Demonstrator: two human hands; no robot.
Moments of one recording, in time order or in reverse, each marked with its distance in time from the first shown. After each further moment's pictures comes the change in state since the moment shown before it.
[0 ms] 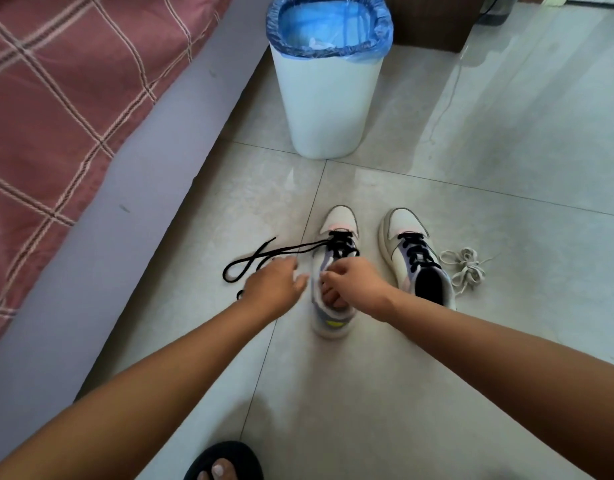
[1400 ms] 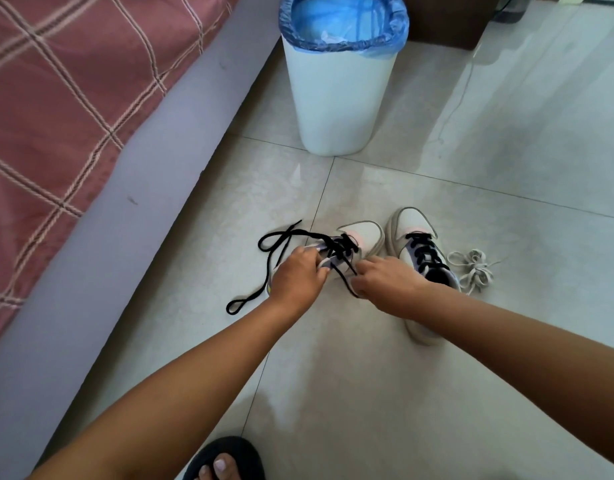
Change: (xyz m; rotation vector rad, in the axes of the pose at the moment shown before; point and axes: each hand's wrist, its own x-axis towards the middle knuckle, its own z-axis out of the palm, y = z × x) left_hand 0.010 0.021 0.017 -0.219 0.194 -0.001; right_hand 0.004 0.018 -0.037 -1.299 -0.162 -0.588
